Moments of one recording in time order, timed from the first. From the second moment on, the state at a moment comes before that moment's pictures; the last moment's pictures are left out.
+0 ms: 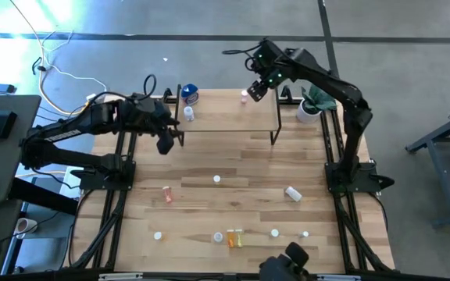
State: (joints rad) left arm 0.40 0.99 1.14 -0.84 -0.05 -0.18; right arm -0.66 1.88 2.01 -1.20 0.05 0.05
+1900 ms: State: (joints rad) left arm 0.54 0.99 1.14 -0.56 -0.14 -0.07; right arm -0.71 1.94 2.01 -1.35 0.04 0.04
